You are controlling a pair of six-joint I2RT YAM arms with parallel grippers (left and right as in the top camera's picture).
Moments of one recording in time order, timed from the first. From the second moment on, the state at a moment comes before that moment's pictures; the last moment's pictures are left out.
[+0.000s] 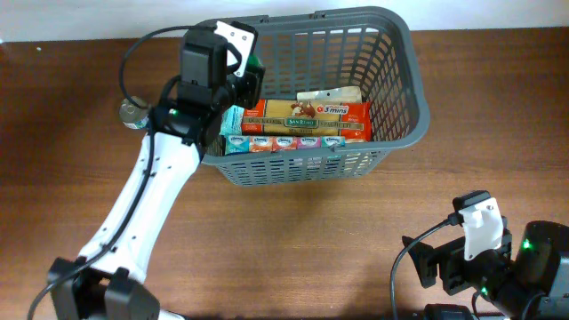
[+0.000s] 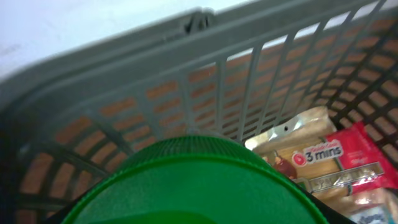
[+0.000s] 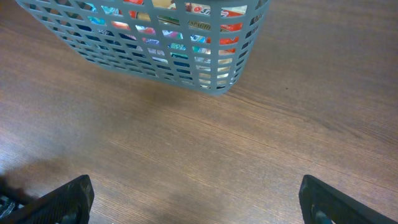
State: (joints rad) left arm -0.30 1.64 1.49 -0.42 0.02 0.07; right arm -0.08 0.61 1.12 -1.30 -0.36 -0.26
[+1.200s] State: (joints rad) left arm 0.21 1.39 1.57 -0.72 -0.27 -0.06; right arm -0.08 0.61 1.12 -1.30 -0.36 -0.26
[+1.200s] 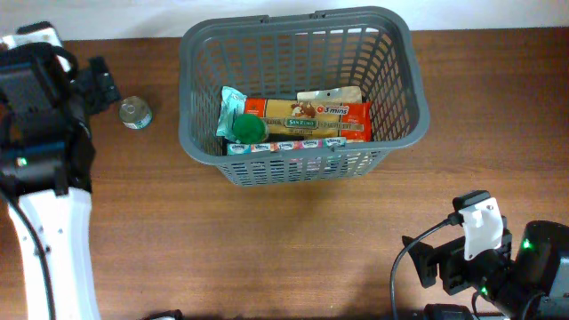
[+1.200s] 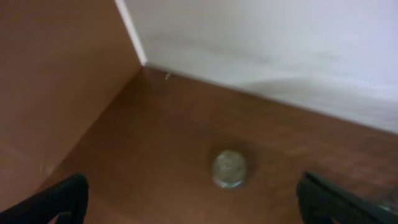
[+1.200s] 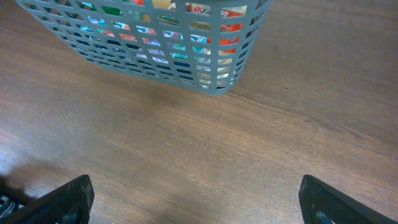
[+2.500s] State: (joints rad) left arm 0.26 2.14 1.57 -0.35 -0.01 -0.03; right arm -0.08 0.61 1.12 -1.30 -0.36 -0.26
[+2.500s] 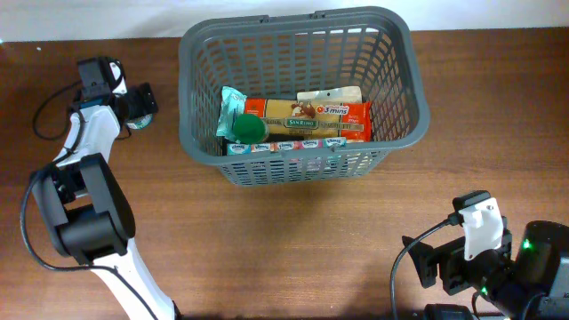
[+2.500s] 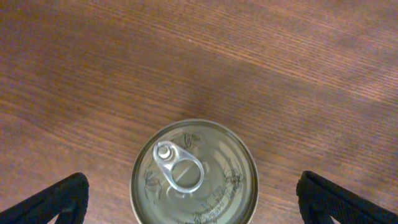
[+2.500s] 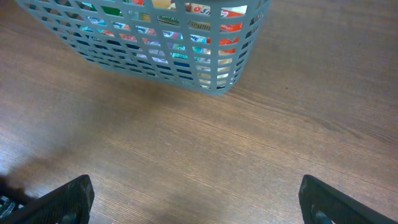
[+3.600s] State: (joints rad) left arm 0.26 2.25 1.57 -0.28 0.04 -0.02; right arm -0.08 0.61 1.12 -1.30 -0.36 -0.26
